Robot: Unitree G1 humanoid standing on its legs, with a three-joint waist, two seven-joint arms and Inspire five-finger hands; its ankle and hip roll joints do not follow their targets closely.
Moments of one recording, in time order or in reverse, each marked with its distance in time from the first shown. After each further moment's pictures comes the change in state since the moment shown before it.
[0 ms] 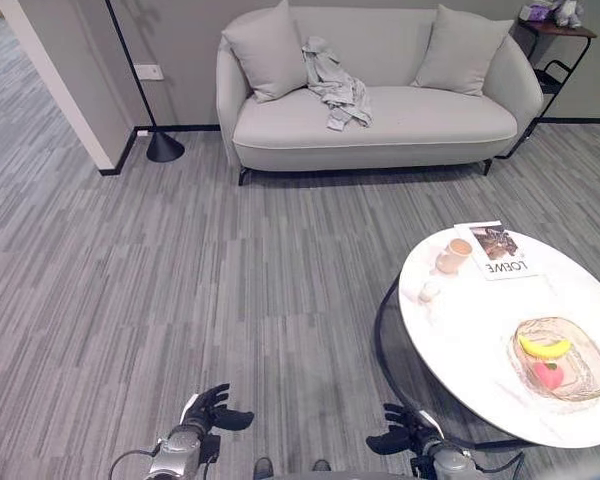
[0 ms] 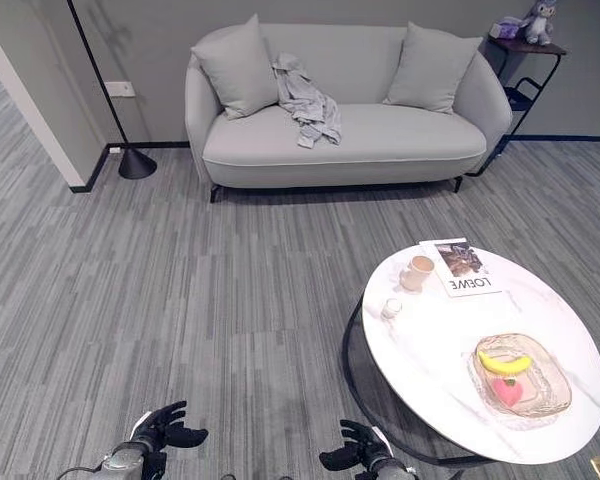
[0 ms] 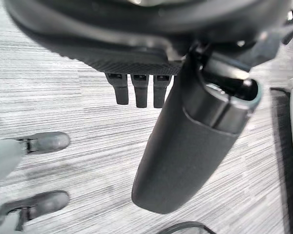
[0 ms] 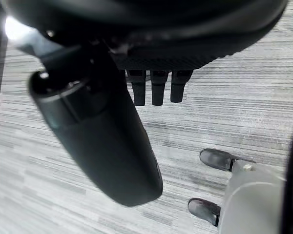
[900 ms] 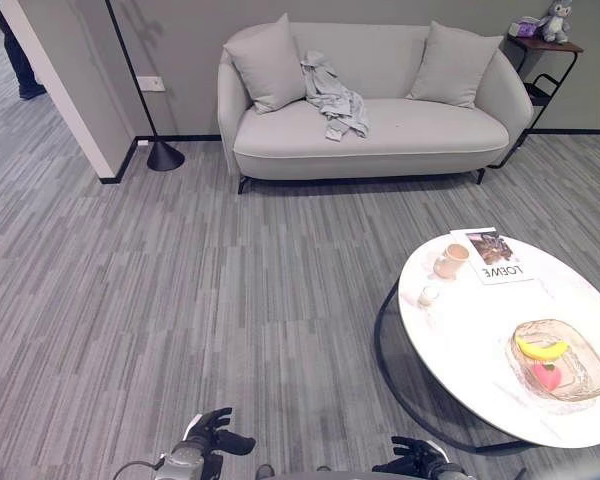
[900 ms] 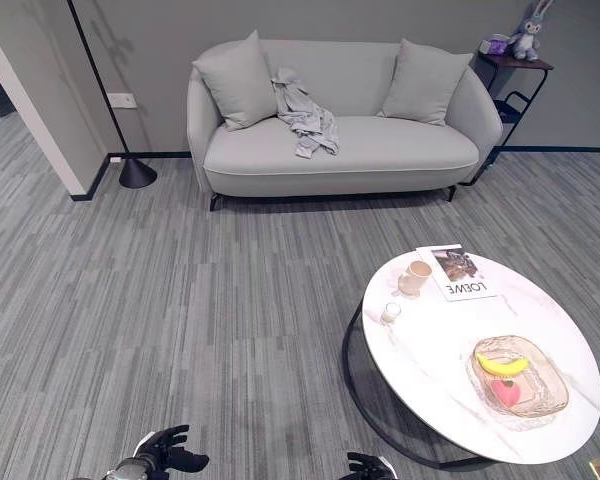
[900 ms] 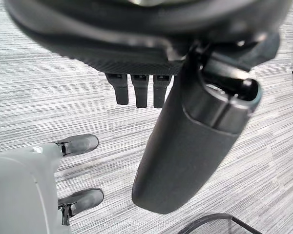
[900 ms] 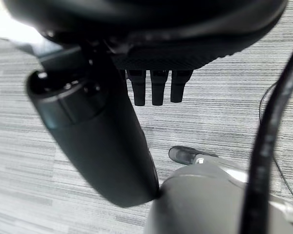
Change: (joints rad) left arm -0.003 -0.009 -0.092 0.174 0.042 -0.009 0.017; right arm -0.013 0.019 0.001 0.201 0.006 0.006 -0.020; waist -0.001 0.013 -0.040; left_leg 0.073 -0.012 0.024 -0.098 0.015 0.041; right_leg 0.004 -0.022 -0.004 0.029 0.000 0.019
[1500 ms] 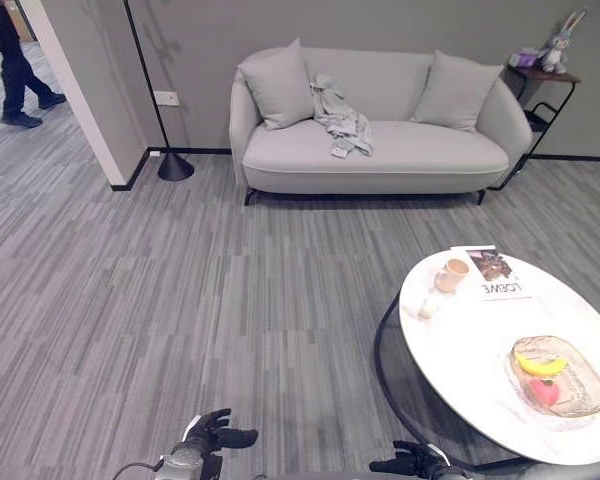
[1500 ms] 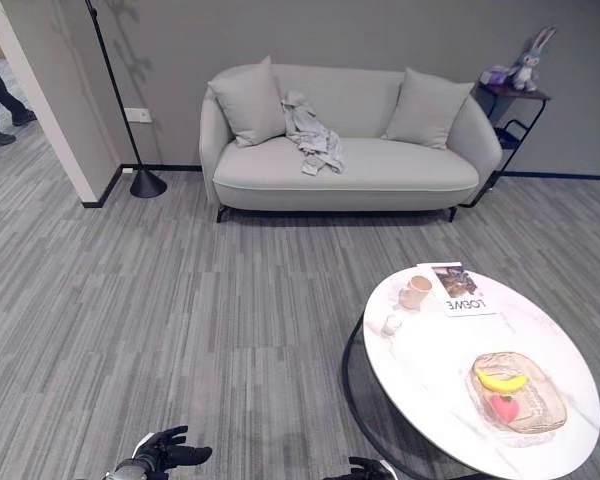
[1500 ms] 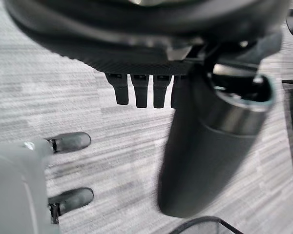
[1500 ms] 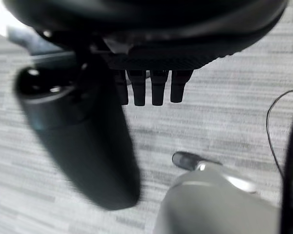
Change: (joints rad) left arm 0.006 -0.002 0.007 0.002 -0.001 0.000 0.002; right arm -0.003 -0.001 0.020 0.010 -0.001 0.001 -0.006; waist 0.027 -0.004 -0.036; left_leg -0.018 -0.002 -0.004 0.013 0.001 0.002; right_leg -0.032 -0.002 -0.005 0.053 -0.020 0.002
